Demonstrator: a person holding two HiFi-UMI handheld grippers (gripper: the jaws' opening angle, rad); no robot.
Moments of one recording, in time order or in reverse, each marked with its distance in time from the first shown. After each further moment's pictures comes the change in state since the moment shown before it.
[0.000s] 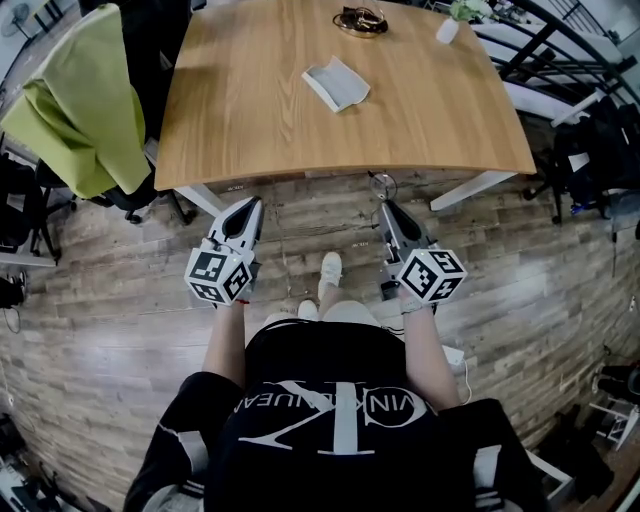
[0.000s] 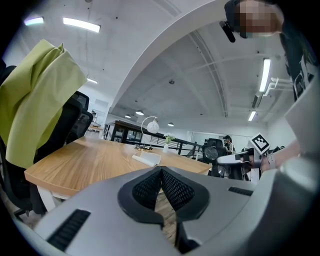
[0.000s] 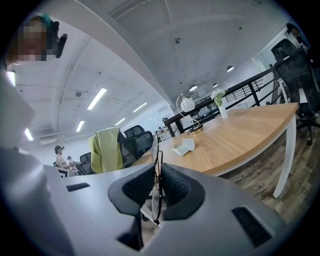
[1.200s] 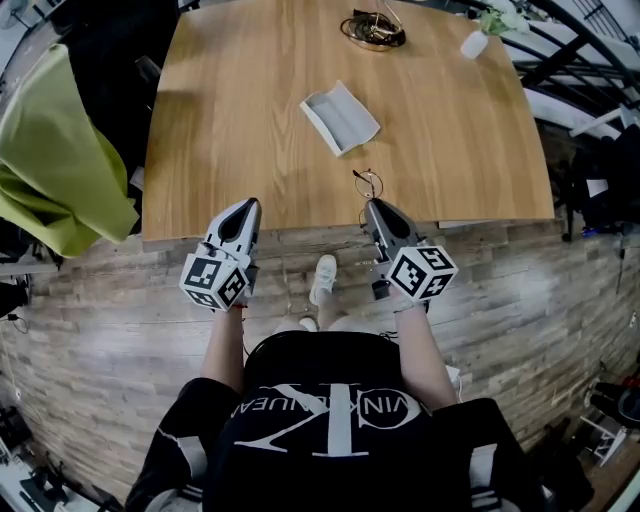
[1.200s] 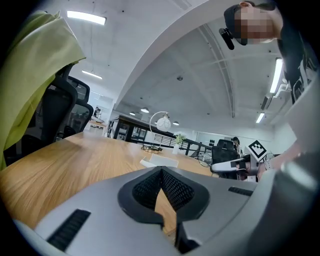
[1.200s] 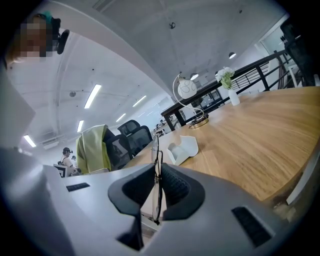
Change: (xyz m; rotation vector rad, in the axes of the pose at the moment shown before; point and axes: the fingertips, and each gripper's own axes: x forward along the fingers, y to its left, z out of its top) left arm 0.135 0.083 0.019 -0.049 0.022 0.042; right arm 0.164 -0.065 0.030 0.048 0.100 0.051
